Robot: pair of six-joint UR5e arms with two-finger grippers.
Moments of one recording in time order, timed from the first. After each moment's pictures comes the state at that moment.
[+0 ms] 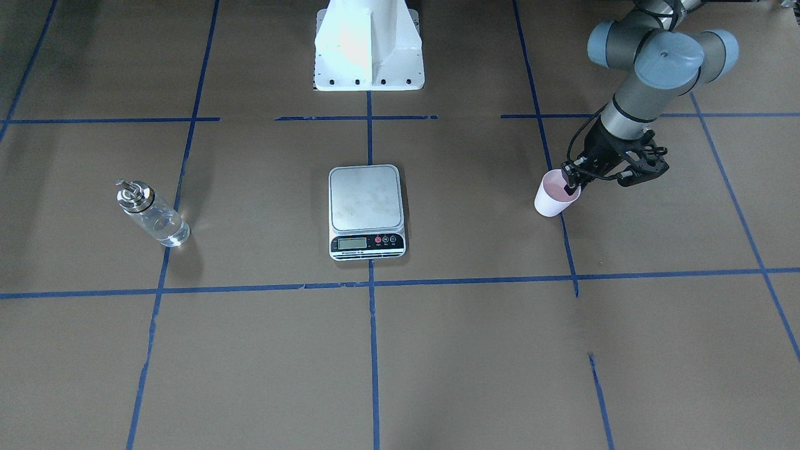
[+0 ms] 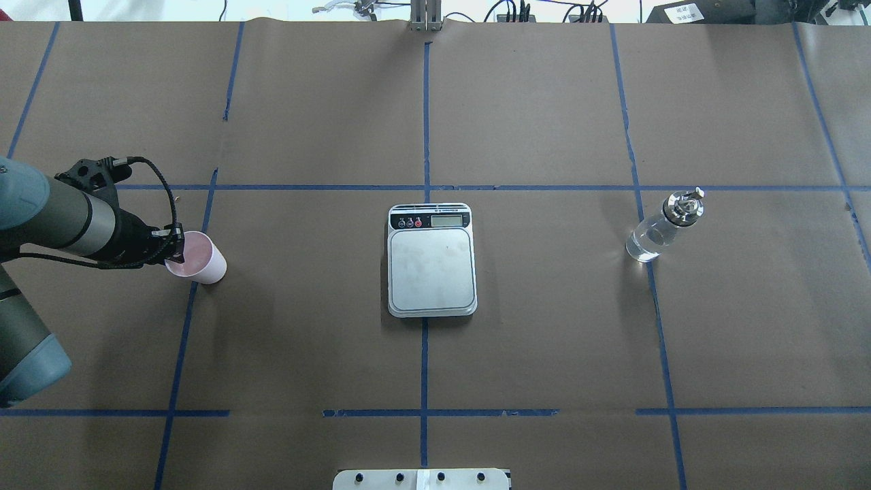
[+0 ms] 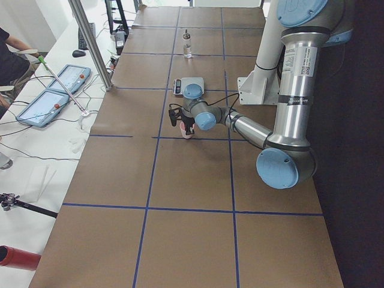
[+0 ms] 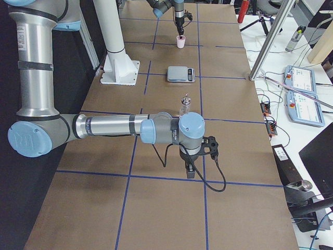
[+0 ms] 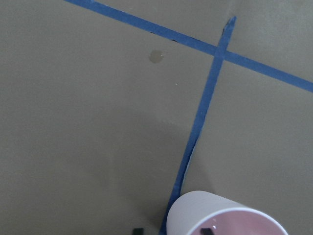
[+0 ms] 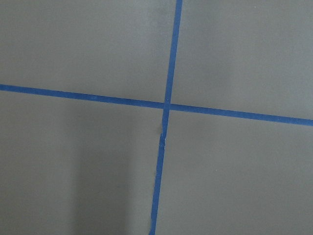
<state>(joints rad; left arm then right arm) -0.74 -1.65 -1.85 -2.02 -2.00 -1.39 1.60 -1.61 1.70 -1.60 2.34 -0.09</state>
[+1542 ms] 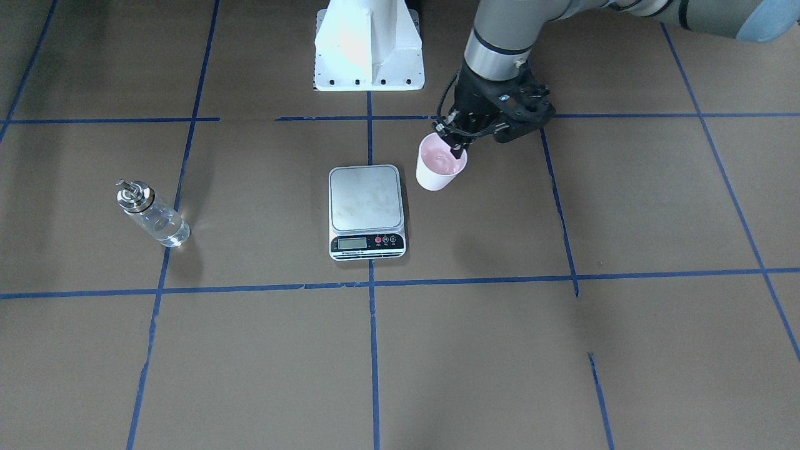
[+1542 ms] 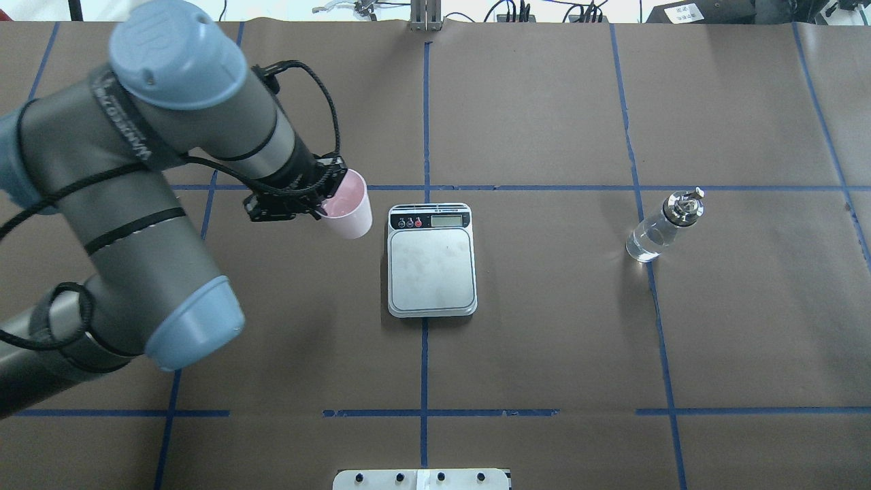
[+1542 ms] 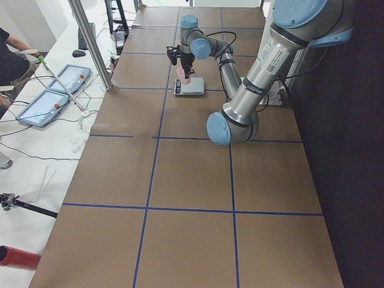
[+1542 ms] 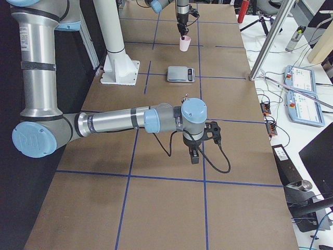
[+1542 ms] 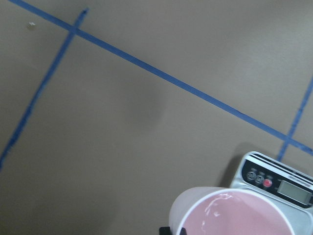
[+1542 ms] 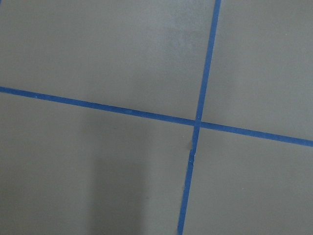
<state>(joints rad) -0.66 -2.30 -1.90 -1.33 -1.99 -1.64 1.55 -1.59 1.78 -1.60 2.38 -0.02</state>
